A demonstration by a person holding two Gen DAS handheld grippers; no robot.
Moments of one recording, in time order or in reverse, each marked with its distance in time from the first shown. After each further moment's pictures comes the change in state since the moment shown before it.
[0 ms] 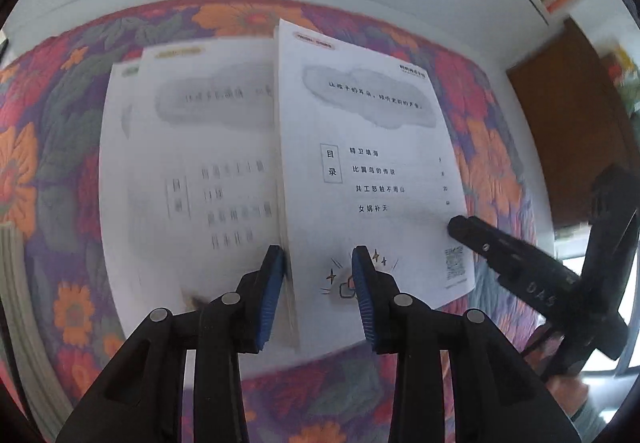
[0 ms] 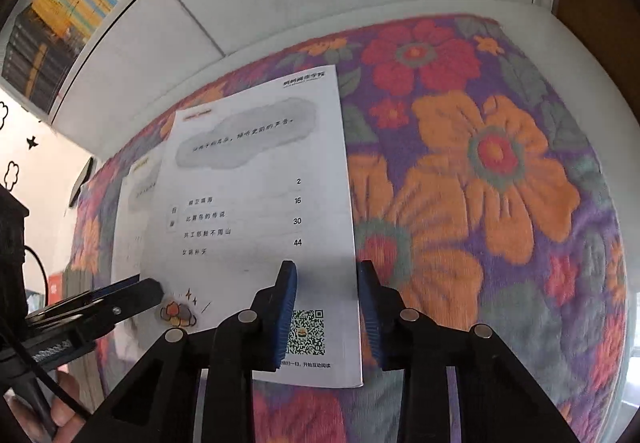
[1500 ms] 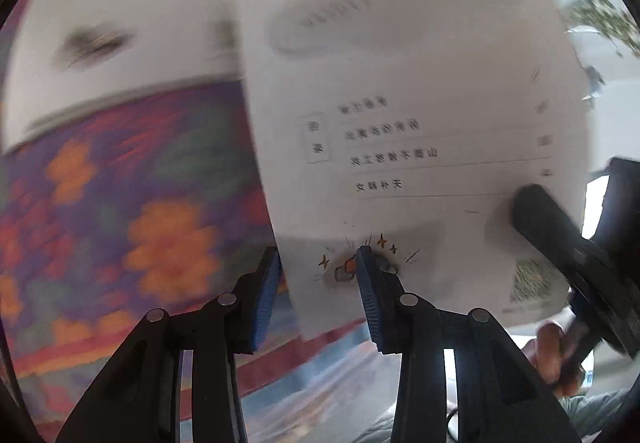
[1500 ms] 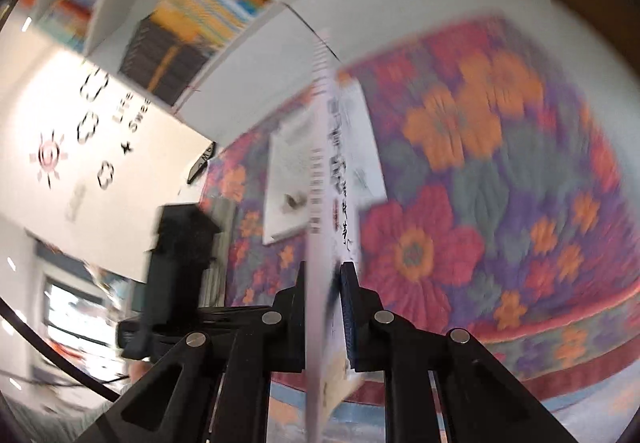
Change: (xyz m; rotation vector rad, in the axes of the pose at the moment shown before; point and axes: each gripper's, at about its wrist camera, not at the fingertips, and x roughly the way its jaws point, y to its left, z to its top) left arm -0.015 -0.042 -0.119 0.072 0.185 -0.386; right arm -0.132 0.050 -0.124 -0.022 -0.111 0.305
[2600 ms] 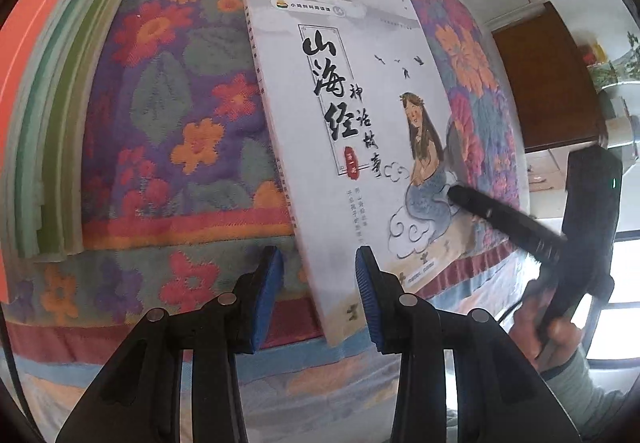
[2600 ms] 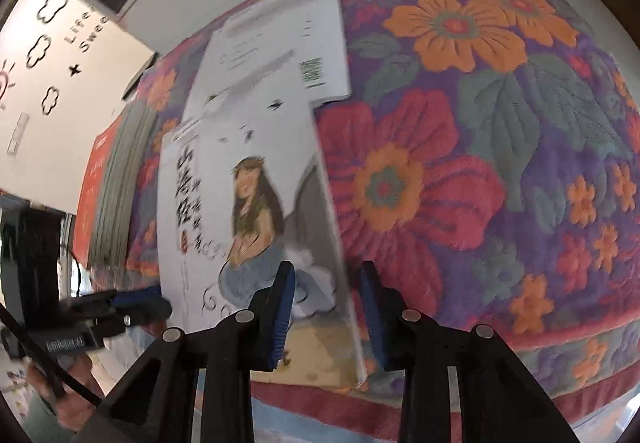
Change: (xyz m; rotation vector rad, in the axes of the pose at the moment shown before) left arm -0.057 0.079 -0.079 -0.228 -0.119 0.200; right arm 0.104 -0.036 -0.036 -0.093 0.271 -0.176
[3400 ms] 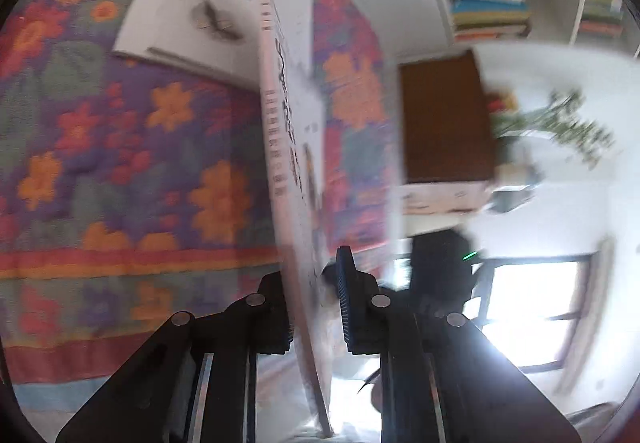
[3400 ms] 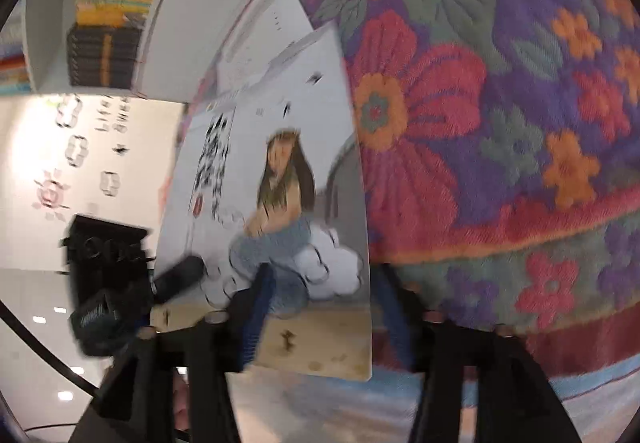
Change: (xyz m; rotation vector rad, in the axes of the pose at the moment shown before) left arm 0.003 -0.024 0.033 -0.127 -0.009 -0.503; right arm -0.012 -0.053 -0.035 0.378 0.046 0.421
